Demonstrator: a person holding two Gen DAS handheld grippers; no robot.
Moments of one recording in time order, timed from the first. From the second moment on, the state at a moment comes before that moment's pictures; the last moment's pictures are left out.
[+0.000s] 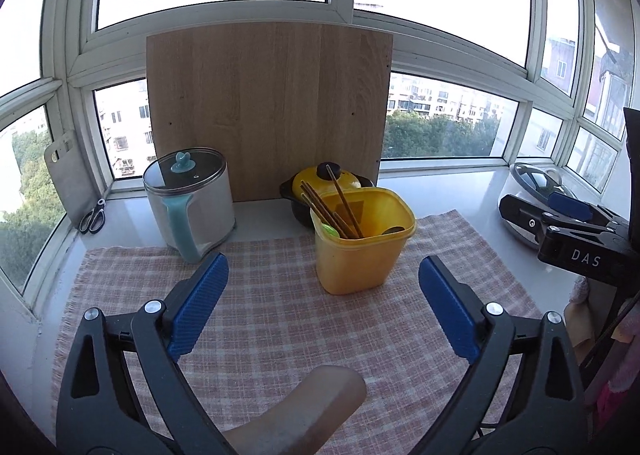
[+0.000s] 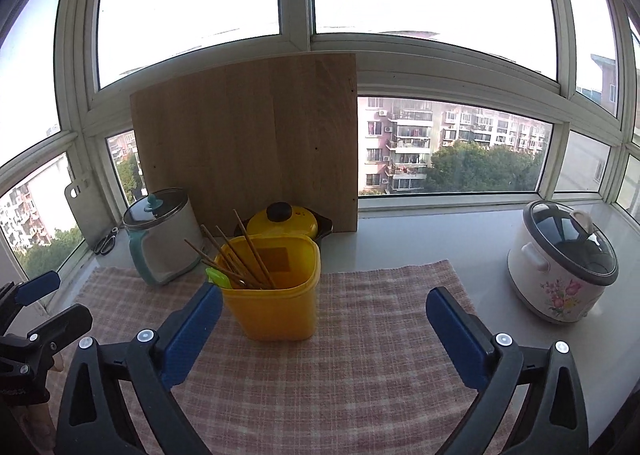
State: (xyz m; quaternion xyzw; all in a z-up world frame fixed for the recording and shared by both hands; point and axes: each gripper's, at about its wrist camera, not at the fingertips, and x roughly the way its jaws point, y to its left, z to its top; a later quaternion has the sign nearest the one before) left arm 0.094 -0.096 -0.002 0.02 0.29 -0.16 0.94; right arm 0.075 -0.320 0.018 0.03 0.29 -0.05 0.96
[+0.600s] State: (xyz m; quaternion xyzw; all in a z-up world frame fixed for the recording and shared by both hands) left arm 0.093 -0.085 -0.005 0.00 0.30 -0.15 0.94; right arm 0.066 -0.315 0.018 0.03 0.29 -0.06 0.96
